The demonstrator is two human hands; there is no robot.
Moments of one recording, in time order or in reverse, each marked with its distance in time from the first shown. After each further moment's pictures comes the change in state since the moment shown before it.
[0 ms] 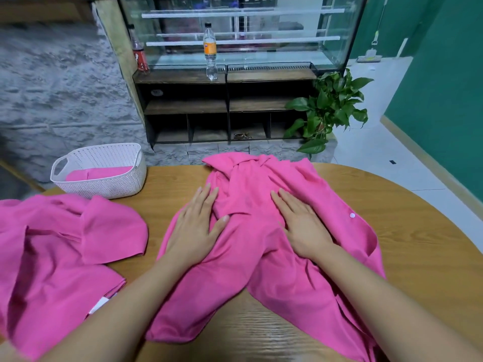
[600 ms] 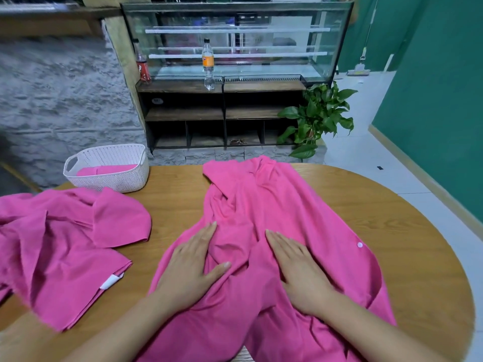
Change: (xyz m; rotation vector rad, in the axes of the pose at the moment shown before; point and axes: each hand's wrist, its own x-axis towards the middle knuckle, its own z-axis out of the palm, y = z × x) left_hand -0.113 0.038 -0.021 -0.073 -0.081 0.071; right_hand -0.133 -0.048 0.002 0.030 -0.053 -0.143
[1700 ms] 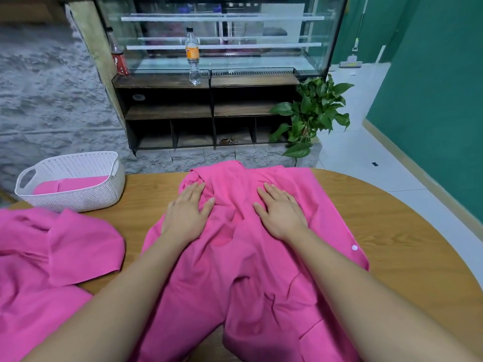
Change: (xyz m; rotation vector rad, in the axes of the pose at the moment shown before) left_hand 0.188 -0.056 0.022 0.171 0.034 -0.255; right_hand 0.179 0.079 -0.020 -0.047 0.035 0.319
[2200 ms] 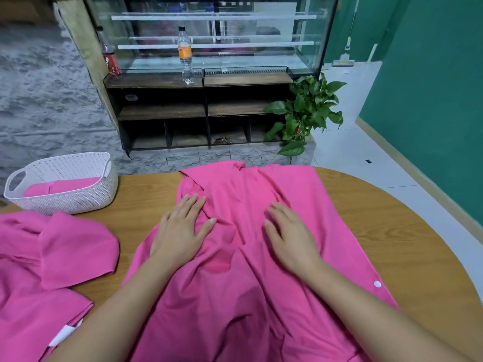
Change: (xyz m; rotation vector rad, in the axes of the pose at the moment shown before) left_hand -0.048 0.006 -0.006 0.082 -0.001 0.131; right_hand -0.081 0.007 0.003 0.258 0.221 -0.016
